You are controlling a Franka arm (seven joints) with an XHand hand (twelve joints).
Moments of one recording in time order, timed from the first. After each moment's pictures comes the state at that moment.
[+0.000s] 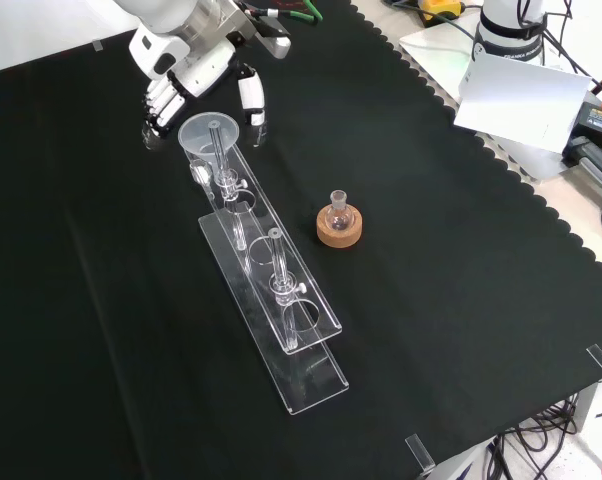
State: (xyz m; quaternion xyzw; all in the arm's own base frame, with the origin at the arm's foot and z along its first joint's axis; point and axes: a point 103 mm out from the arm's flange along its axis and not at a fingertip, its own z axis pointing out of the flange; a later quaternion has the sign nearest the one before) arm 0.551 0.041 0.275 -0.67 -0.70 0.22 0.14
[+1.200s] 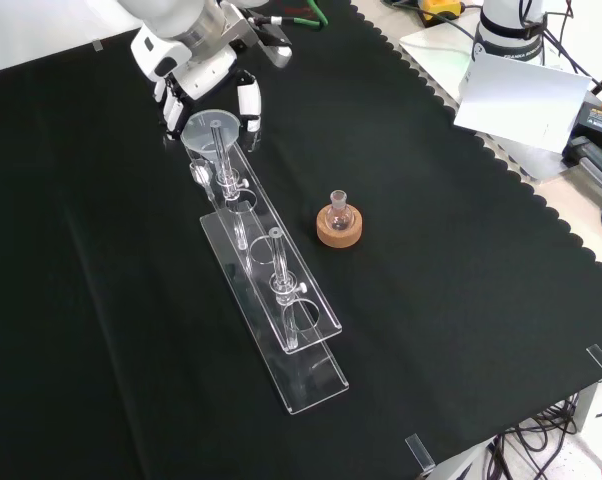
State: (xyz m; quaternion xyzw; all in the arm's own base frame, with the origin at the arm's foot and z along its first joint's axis) arm 0.551 0.040 0.270 -0.70 -0.68 0.22 0.10
